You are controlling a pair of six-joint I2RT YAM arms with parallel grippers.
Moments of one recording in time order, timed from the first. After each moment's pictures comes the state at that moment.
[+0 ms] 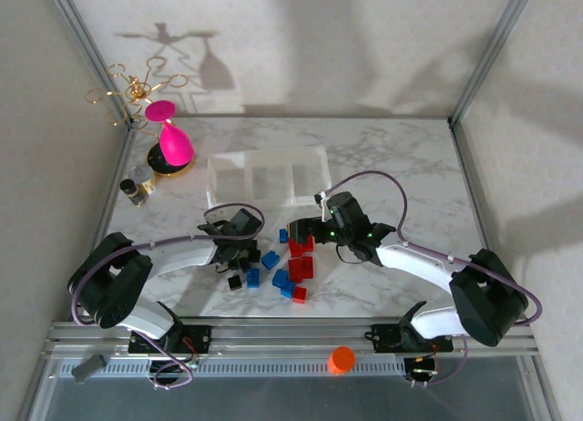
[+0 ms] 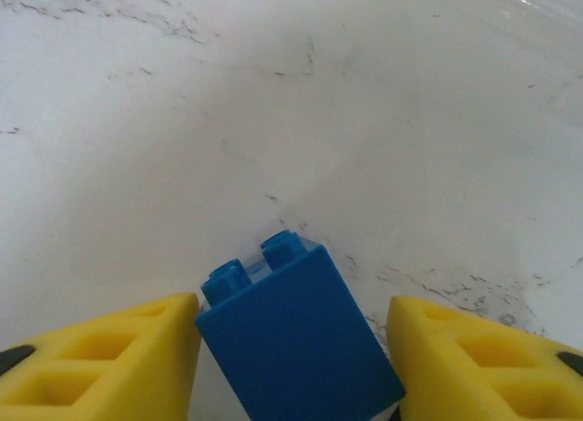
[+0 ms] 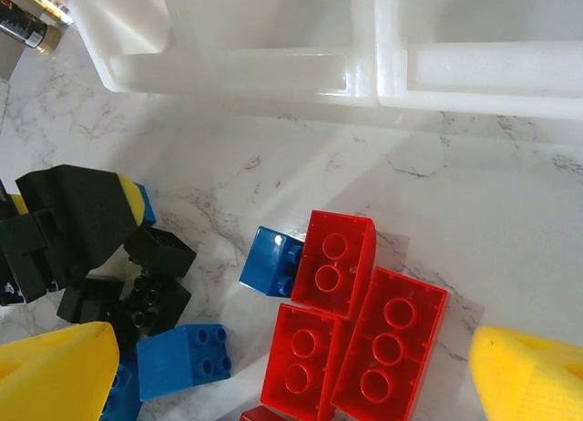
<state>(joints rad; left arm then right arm) -0.66 1.49 0.68 -0.39 -0.46 -1.14 0.75 1.35 0.69 -0.02 -0.15 0.51</state>
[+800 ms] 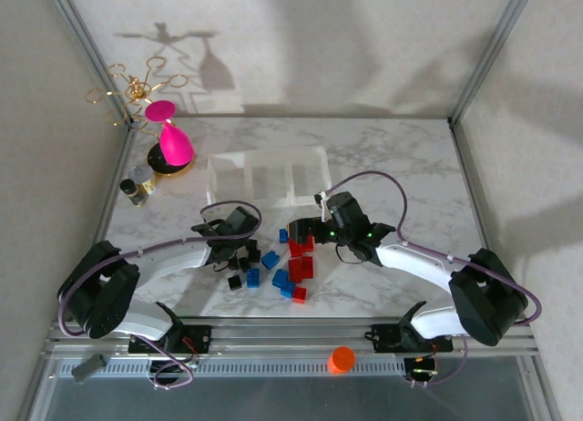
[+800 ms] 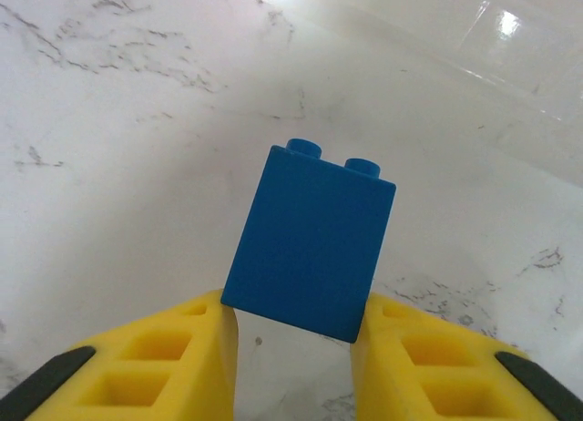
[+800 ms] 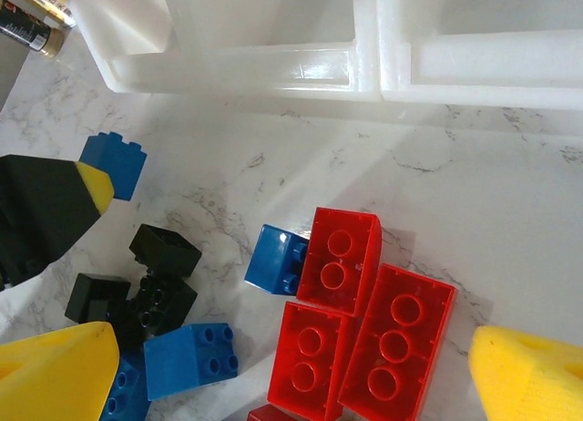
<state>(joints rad) -0.66 1.40 0.69 -0.44 -0.50 -1.12 0.75 1.35 0.69 -0.02 -0.16 0.53</state>
